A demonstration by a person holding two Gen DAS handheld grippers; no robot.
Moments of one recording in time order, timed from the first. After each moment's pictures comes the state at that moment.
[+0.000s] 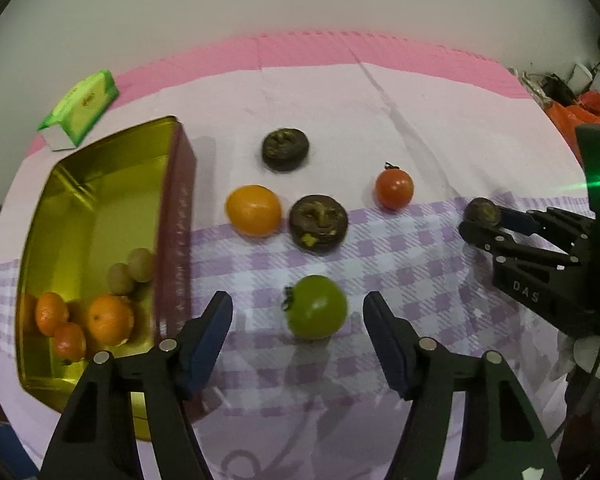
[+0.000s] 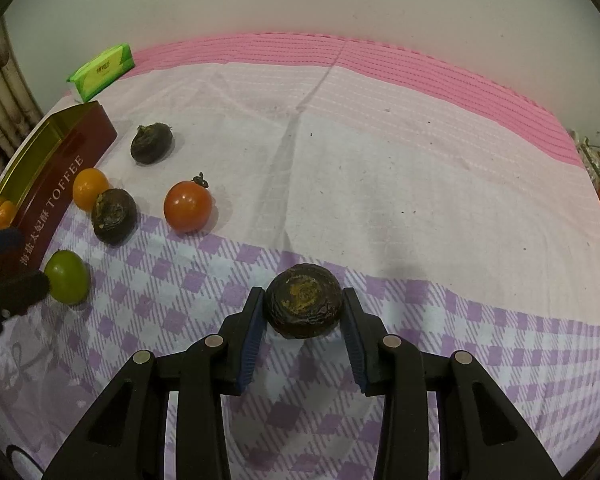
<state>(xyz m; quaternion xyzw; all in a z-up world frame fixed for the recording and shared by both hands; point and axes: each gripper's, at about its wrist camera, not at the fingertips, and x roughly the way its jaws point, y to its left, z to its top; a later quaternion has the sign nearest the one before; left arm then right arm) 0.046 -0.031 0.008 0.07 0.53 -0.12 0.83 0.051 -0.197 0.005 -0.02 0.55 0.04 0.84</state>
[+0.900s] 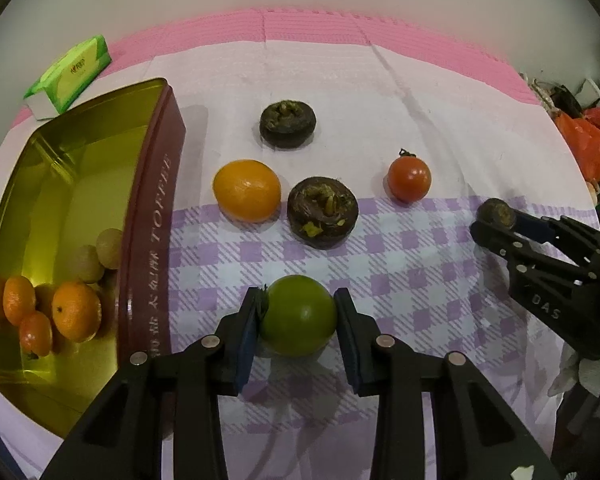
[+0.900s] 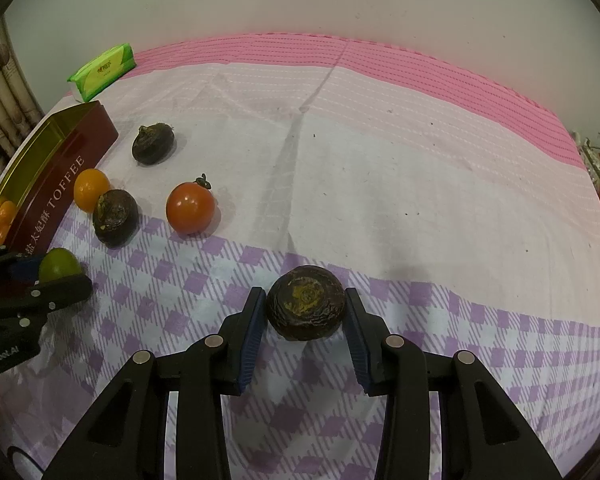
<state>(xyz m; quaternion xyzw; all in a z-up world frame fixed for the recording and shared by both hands) 0.059 -0.025 -0.014 0.04 0.56 -0.12 0.82 0.052 -0.195 0.004 -0.02 0.54 0.04 0.84</state>
